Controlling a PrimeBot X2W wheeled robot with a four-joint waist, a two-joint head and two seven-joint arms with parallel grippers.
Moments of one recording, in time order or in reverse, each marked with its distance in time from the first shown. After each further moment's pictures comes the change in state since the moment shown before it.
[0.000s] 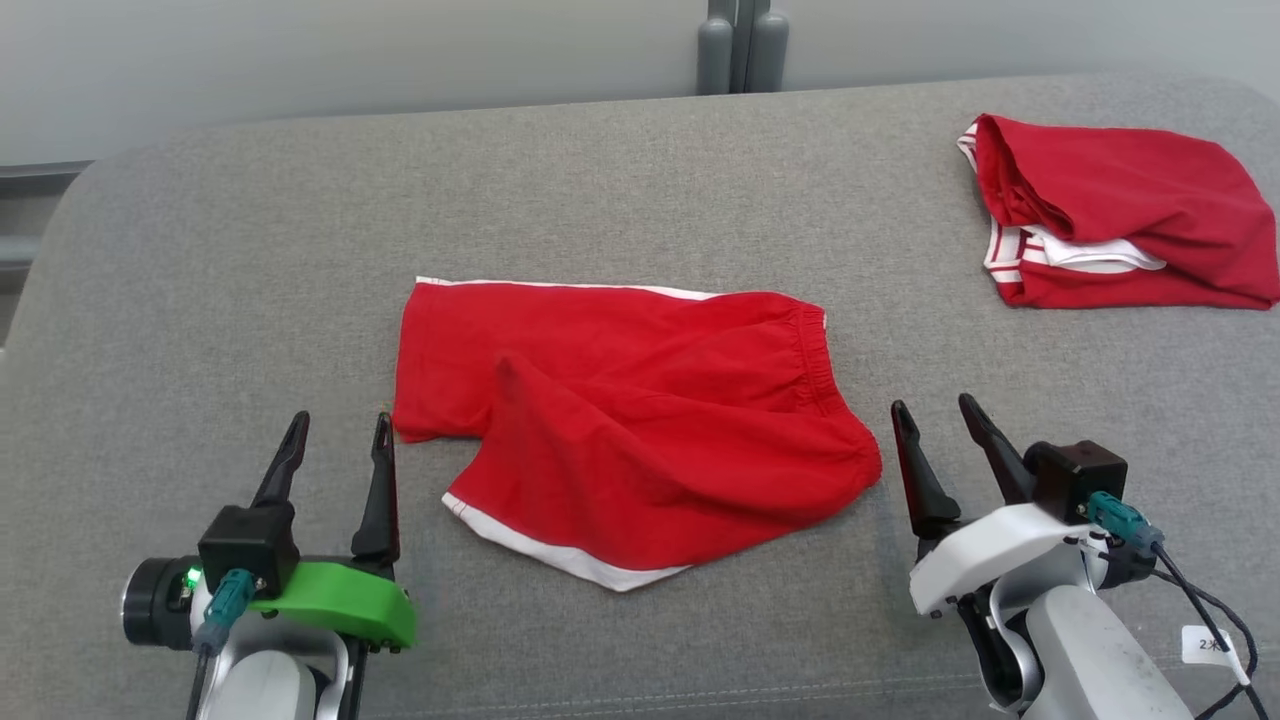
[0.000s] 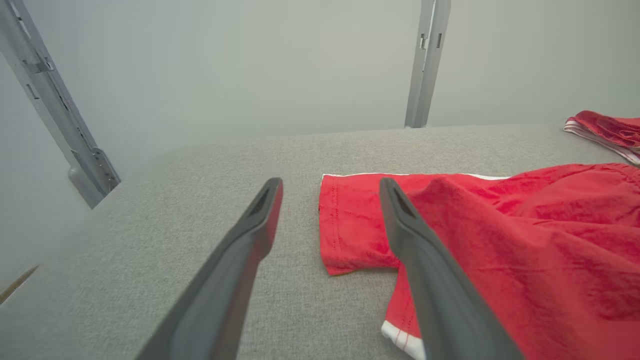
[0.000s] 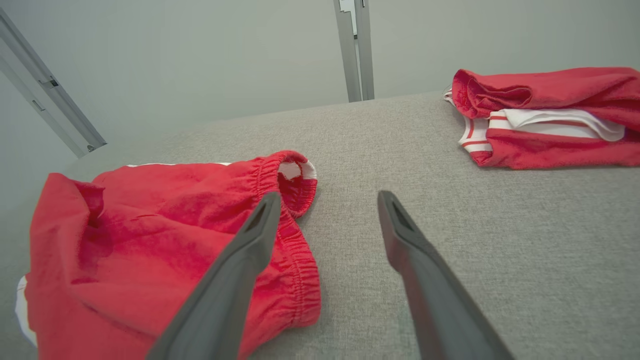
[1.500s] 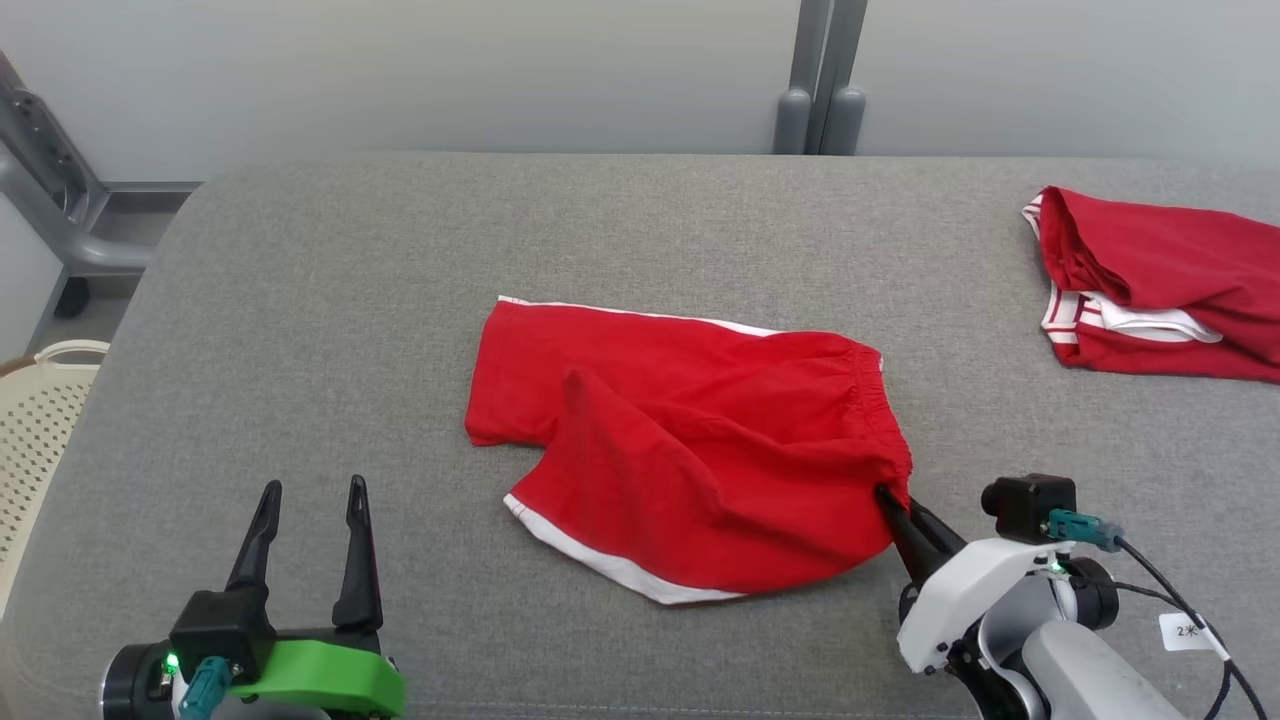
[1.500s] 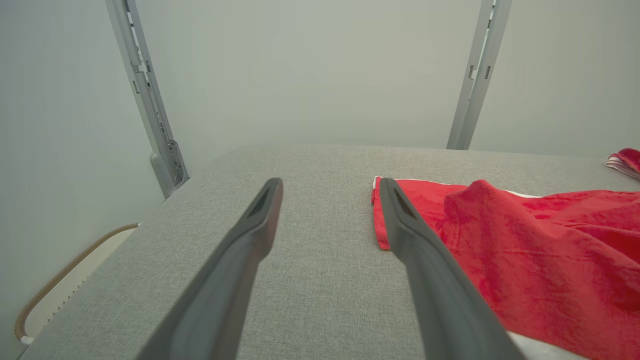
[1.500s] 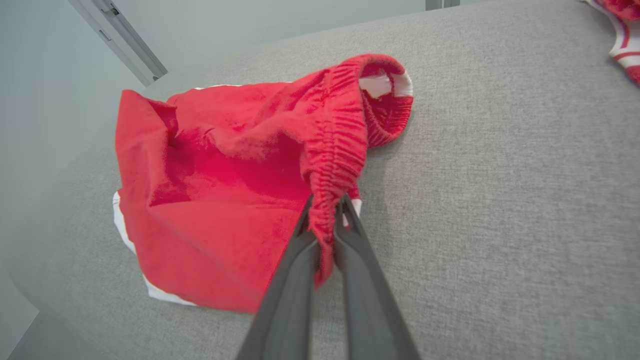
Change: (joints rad) left arm 0.184 -0.082 0.145 -0.163 0.067 -0.027 0.000; right arm -0.016 -0.106 0.245 0.137 0.281 0.000 0.139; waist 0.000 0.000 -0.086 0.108
